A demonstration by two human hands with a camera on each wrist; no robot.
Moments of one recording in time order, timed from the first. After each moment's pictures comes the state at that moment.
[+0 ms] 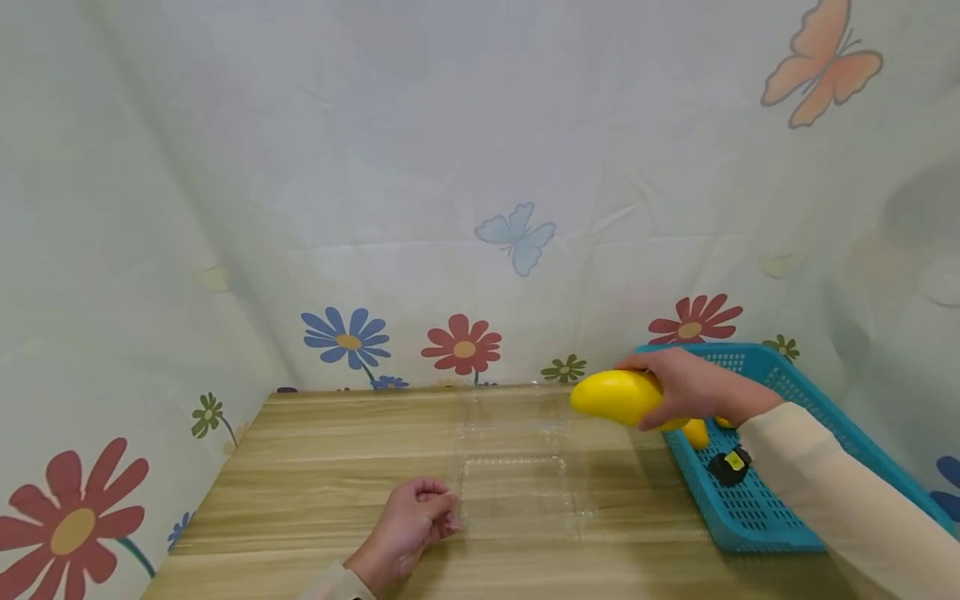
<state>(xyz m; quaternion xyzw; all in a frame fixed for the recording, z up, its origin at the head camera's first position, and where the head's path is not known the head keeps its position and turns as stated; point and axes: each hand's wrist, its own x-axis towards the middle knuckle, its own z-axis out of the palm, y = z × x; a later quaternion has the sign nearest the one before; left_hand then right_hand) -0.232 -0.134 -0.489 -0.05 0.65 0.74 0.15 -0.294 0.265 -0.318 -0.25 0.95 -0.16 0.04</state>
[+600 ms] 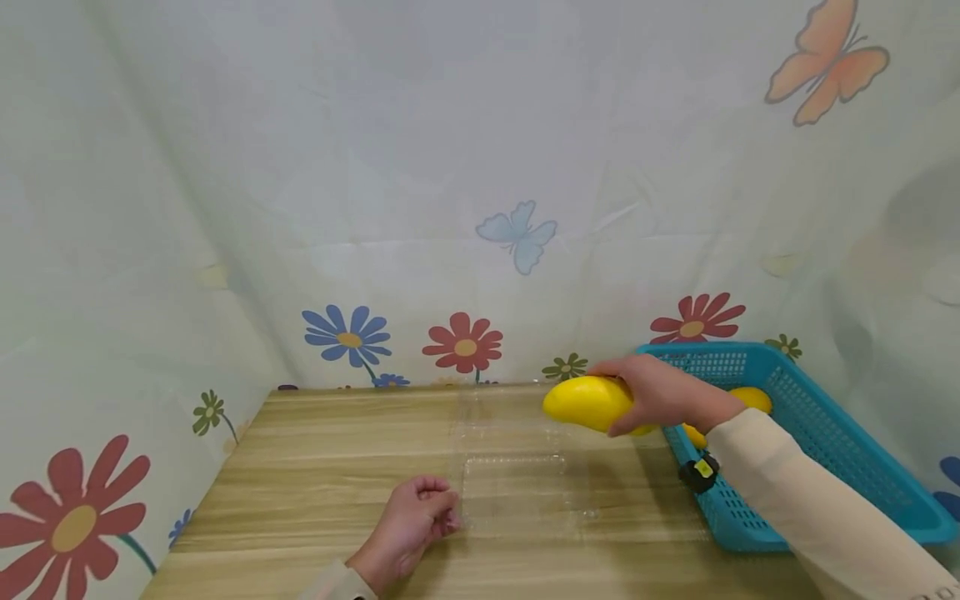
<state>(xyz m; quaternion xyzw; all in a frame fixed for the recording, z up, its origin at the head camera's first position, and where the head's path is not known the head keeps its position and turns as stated) -0.234 -0.133 -0.492 -0.06 0.65 0.75 0.14 -0.304 0.233 -0.337 -0.26 0.94 -0.19 0.05</state>
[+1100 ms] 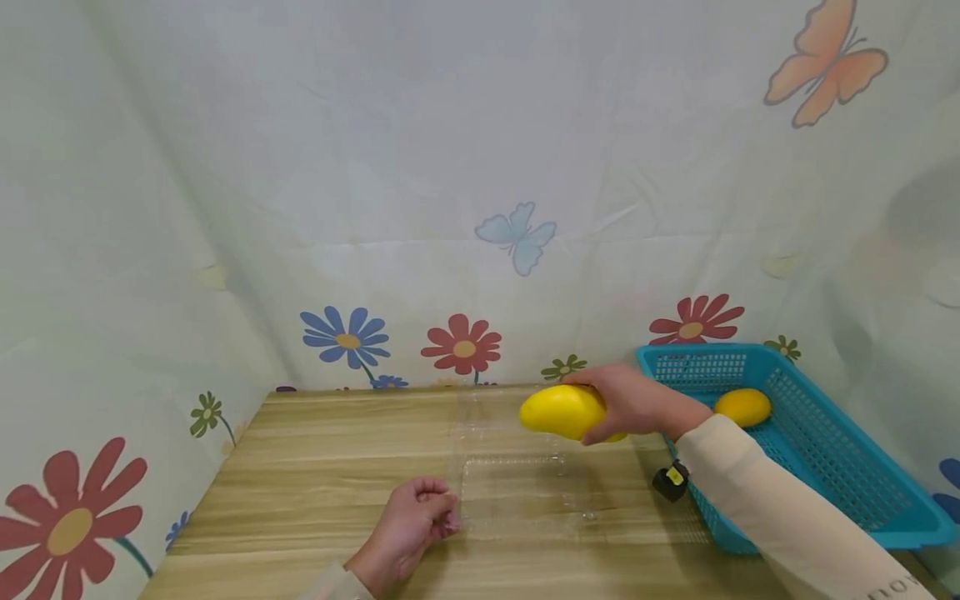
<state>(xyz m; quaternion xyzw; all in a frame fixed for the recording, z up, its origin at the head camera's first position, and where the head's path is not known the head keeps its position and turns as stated) -0.233 -0.131 -0.489 -0.06 0.64 0.75 0.15 -0.308 0.204 -0.349 -0.31 0.93 -0.17 0.02</state>
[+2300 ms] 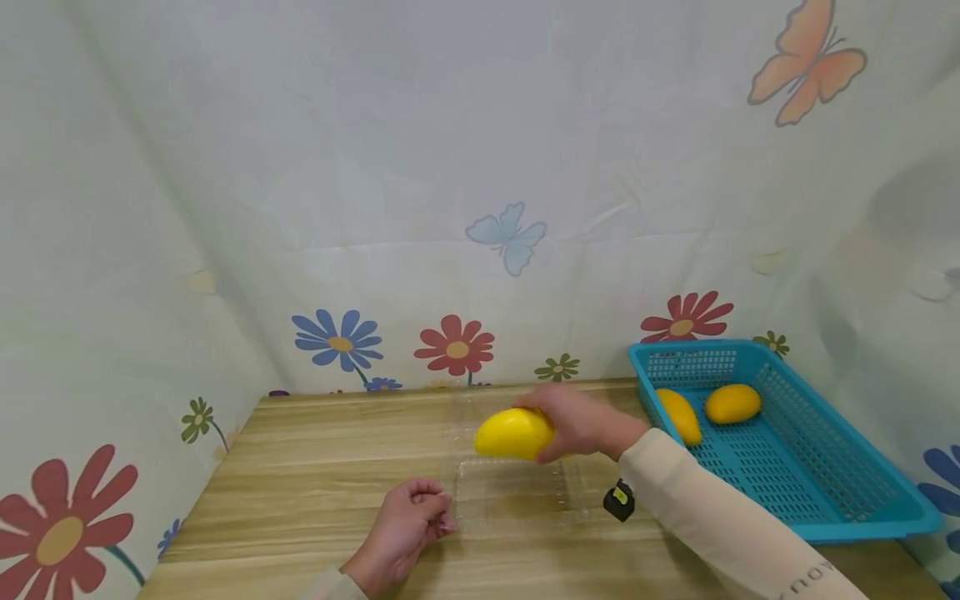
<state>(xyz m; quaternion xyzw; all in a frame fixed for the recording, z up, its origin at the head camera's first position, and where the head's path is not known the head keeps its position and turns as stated) -0.233 -0.130 -0.496 -0.06 0.64 0.76 0.12 -0.308 0.148 -0.383 -0.33 0.92 -0.18 0.03</state>
